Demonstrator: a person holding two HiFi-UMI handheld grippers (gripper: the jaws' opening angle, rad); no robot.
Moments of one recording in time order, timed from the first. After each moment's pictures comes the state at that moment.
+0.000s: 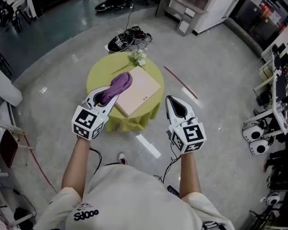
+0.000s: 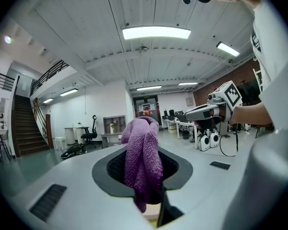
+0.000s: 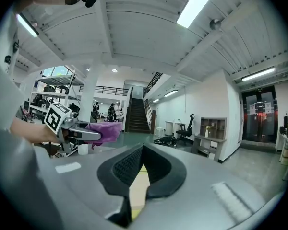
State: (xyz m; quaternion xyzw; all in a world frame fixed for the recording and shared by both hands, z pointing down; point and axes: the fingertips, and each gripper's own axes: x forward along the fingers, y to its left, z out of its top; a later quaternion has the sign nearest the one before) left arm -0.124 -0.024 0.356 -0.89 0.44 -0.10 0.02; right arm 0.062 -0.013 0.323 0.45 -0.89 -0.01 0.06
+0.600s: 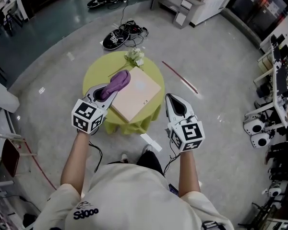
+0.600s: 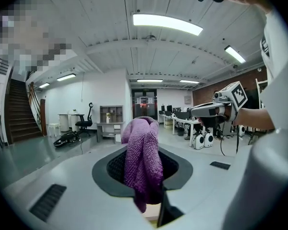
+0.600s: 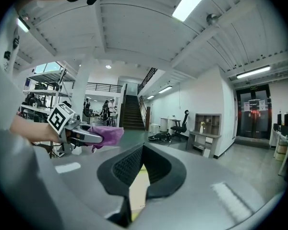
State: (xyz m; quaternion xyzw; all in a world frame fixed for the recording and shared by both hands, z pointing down) left arm -0.133 -0.107 0.398 -0.90 0.41 -0.12 -0.04; right arm 0.058 -0.074 0.347 0.48 -0.87 0.00 0.07
